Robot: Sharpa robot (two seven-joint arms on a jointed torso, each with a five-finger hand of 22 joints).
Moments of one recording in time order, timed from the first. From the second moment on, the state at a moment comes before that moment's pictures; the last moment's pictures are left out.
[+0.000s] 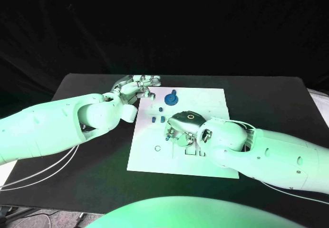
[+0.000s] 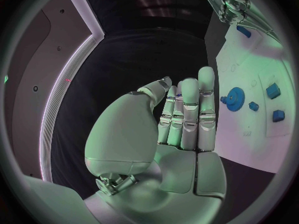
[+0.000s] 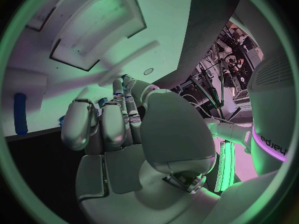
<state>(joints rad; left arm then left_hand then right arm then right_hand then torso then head) 1.16 -0.88 -0.03 1.56 0.11 -0.24 0.32 1.35 -0.13 0.43 0.01 0.13 1.07 0.17 0.11 0.07 1.17 0.09 0.16 0.08 1.24 0.01 1.03 0.51 0.16 1.25 0.11 0.47 1.04 1.05 -0.64 -0.05 1.68 -1.77 -0.15 -0.25 1.38 -0.09 0.54 -0.02 0.07 1.18 0.12 0.07 0.13 1.23 0.06 0.09 0.07 1.47 -0.02 1.26 1.09 0.08 1.39 0.08 1.32 1.12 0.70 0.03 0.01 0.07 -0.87</state>
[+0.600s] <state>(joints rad) 1.16 -0.88 -0.03 1.56 0.11 -0.24 0.31 1.35 -0.13 0.43 0.01 0.13 1.07 0.17 0.11 0.07 1.17 0.09 0.17 0.08 1.24 0.01 1.03 0.51 0.16 1.25 0.11 0.46 1.04 1.05 -0.61 -0.05 1.66 -1.77 -0.12 -0.26 1.32 -0.13 0.50 0.00 0.10 1.09 0.15 0.07 0.11 1.13 0.09 0.07 0.06 1.47 0.00 1.26 1.08 0.08 1.38 0.10 1.31 1.10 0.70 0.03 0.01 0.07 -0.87</state>
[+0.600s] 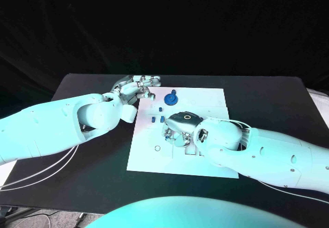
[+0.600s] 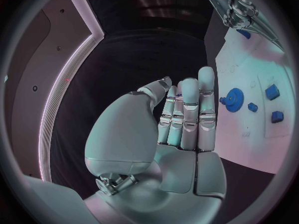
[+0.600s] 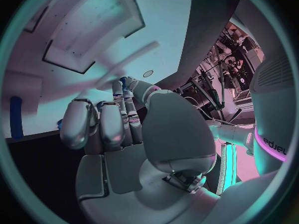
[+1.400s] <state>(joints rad) 1.16 -0.88 -0.03 1.55 0.11 -0.23 0.30 1.35 -0.13 0.43 0.01 0.13 1.06 0.17 0.11 0.07 1.17 0.10 0.17 0.08 1.23 0.01 1.03 0.50 0.16 1.25 0.11 0.46 1.04 1.09 -0.79 -0.03 1.79 -1.77 -0.21 -0.28 1.32 -0.15 0.45 -0.01 0.10 1.03 0.14 0.07 0.08 1.03 0.10 0.08 0.06 1.47 0.01 1.26 1.07 0.08 1.38 0.11 1.29 1.08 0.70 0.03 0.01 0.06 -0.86</state>
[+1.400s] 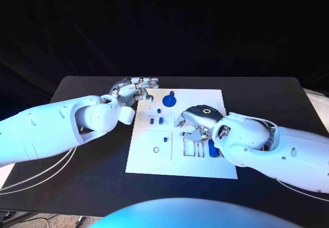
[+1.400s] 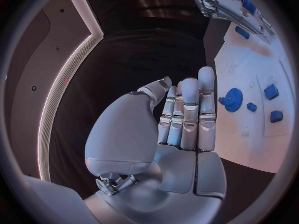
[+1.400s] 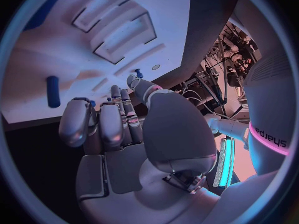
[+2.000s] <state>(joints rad) 1.16 -0.88 -0.03 1.55 0.11 -0.22 0.30 1.35 -0.13 0.43 0.01 0.13 1.06 0.17 0.11 0.07 1.17 0.10 0.17 0.08 1.23 0.01 1.03 0.50 0.16 1.25 0.11 0.46 1.04 1.16 -0.88 -0.03 1.74 -1.76 -0.16 -0.31 1.38 -0.15 0.28 0.03 0.08 0.99 0.09 0.07 0.07 0.96 0.09 0.09 0.07 1.47 -0.02 1.26 1.07 0.08 1.37 0.08 1.28 1.06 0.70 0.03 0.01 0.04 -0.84</state>
